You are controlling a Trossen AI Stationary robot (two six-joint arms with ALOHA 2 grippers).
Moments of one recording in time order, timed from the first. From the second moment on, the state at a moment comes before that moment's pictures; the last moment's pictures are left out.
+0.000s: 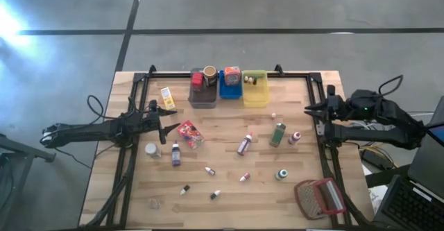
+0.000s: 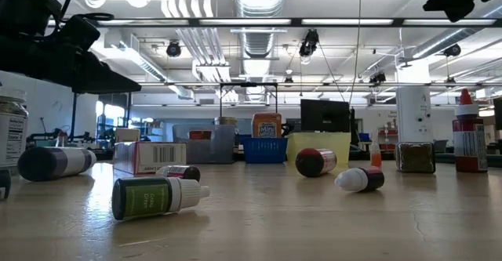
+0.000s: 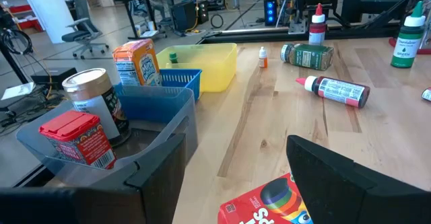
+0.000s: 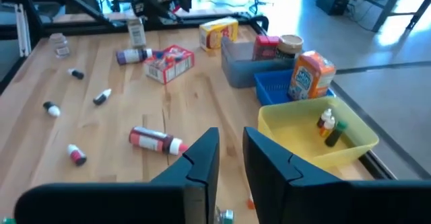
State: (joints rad) left arm 0.12 0.28 0.02 0.03 -0.23 0.10; right arm -0.16 0.29 0.79 -0.88 0.05 0.02
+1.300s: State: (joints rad) left arm 0.12 0.36 0.33 -0.04 -0.76 -0.45; right arm -0.16 0.27 0.79 -0.89 0.05 0.02
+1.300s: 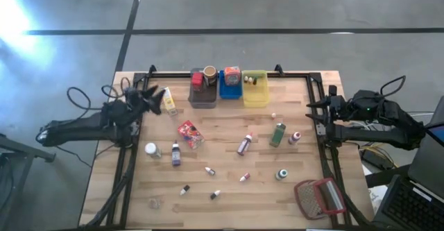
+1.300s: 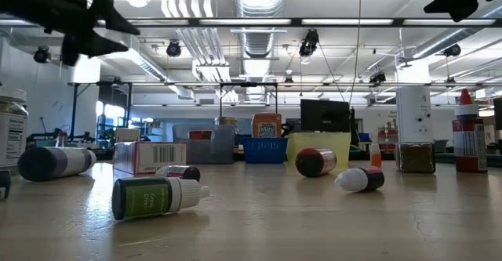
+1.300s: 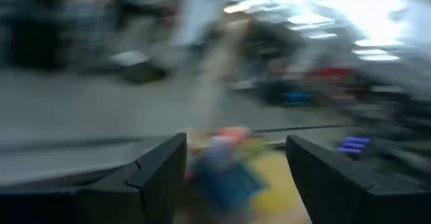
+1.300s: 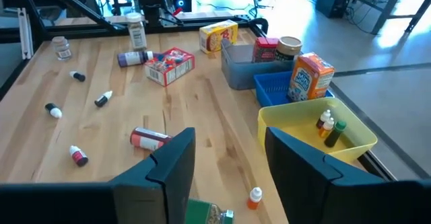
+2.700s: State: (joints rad) left arm 0.60 1.10 1.03 -0.86 -0.37 -1.00; right arm -0.16 0.27 0.79 -0.89 0.05 0.02
